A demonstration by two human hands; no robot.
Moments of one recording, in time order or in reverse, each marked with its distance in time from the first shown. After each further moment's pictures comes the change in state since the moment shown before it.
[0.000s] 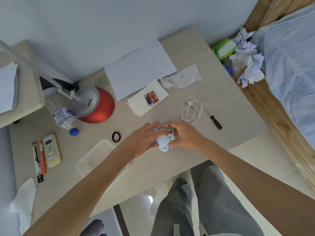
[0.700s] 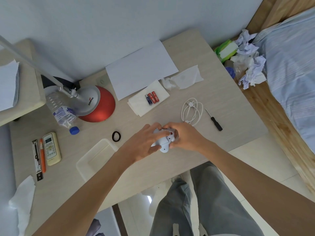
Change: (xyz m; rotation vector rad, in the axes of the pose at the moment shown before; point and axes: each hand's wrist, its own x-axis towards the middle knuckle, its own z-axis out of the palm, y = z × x) left_hand -0.006 0.005 0.008 -0.030 0.027 -0.023; right_hand -0.001 0.001 -0.002 -0.002 -0.029 0.006
